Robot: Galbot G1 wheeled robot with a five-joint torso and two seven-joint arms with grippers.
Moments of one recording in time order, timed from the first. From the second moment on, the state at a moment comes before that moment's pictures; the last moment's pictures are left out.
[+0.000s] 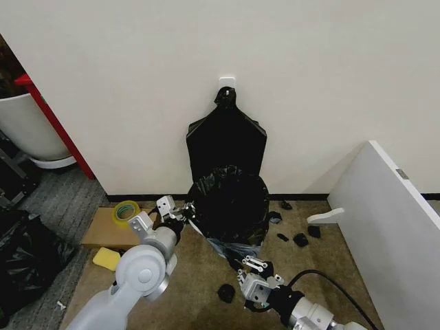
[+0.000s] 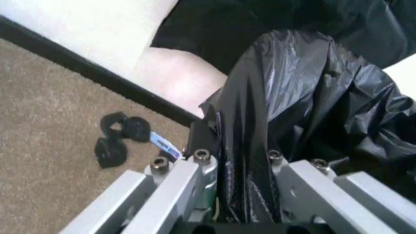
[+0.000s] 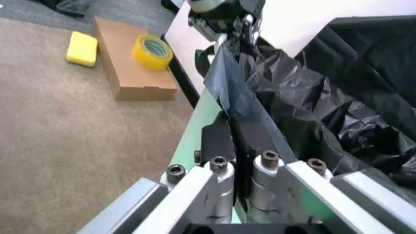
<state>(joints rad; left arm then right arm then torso) 1.15 -1.04 -0.13 -2.16 -1.27 0.18 -0.64 -1.55 0.75 0.03 2.38 -0.33 -0.19 -0.02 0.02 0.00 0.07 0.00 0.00</state>
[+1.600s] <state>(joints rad) 1.15 -1.06 -0.13 -2.20 -1.36 0.22 -0.73 -1.52 0.94 -0.07 2.15 -0.31 -0.09 -0.05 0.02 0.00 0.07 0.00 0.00</state>
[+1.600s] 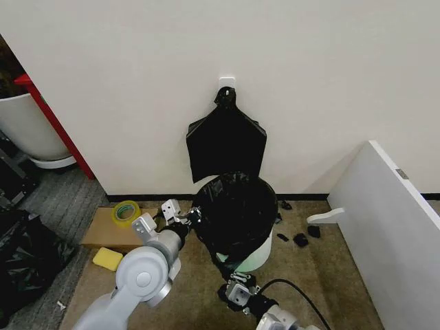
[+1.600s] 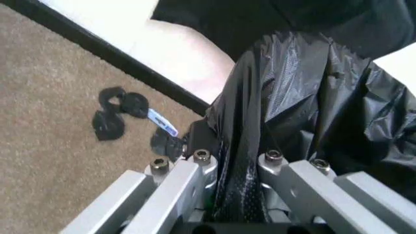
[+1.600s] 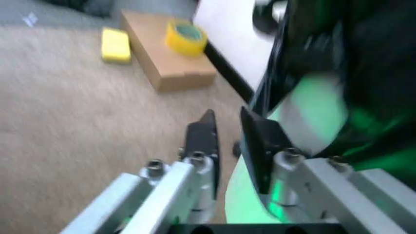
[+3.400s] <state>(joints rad) 1.30 -1.09 -0.14 -2.06 -0.98 0.17 -0.60 -1.64 1.11 0.19 2.21 0.00 0.20 0.05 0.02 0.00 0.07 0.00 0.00</state>
